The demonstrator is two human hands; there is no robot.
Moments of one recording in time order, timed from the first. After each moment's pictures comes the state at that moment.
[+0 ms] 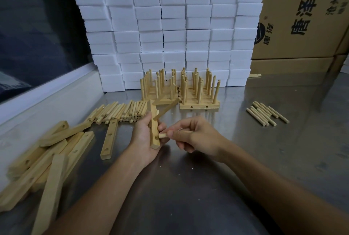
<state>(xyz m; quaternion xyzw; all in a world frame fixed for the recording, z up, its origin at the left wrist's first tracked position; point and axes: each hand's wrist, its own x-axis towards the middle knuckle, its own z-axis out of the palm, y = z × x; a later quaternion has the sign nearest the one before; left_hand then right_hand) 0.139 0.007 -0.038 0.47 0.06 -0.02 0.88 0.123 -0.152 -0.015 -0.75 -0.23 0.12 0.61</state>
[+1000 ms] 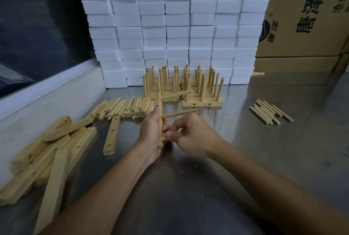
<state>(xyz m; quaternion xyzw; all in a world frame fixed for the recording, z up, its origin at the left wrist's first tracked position) 0.134 -0.002 -0.037 0.56 0.06 0.03 0.83 0.121 -0.132 -0.015 -0.89 -0.23 -0.04 0.38</state>
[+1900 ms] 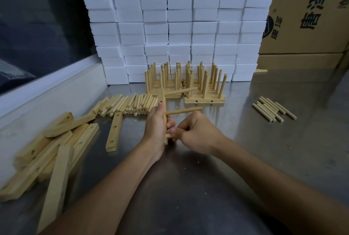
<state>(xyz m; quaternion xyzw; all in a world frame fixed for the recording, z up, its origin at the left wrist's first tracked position) 0.132 -0.008 -0.036 0.55 0.06 0.04 0.83 0.124 -0.132 -0.021 -0.89 -0.21 0.00 0.41</state>
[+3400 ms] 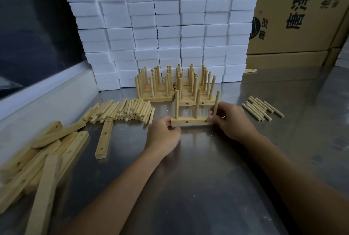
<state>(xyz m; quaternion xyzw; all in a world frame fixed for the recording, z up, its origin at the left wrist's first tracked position) 0.135 -0.031 -0.045 0.85 0.04 0.09 0.52 0.179 -0.238 -0.039 -0.92 -0.11 -0.13 0.36</state>
